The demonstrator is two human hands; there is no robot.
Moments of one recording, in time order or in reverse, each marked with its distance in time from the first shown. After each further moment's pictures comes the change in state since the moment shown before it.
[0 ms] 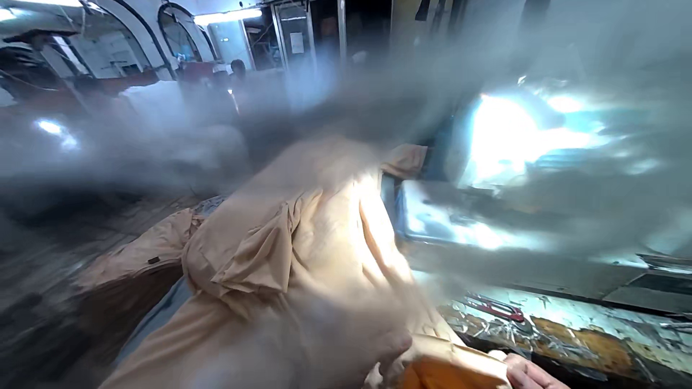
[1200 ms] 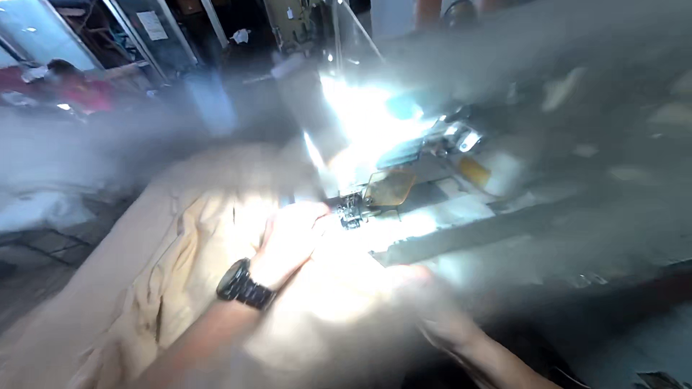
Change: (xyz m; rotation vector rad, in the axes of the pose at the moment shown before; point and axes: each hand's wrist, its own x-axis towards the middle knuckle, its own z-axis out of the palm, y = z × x) left_hand 0.219 0.074 -0.008 1.530 -0.004 0.368; right_hand 0.104 -0.035 -0.008 -0.127 0.163 -0.091
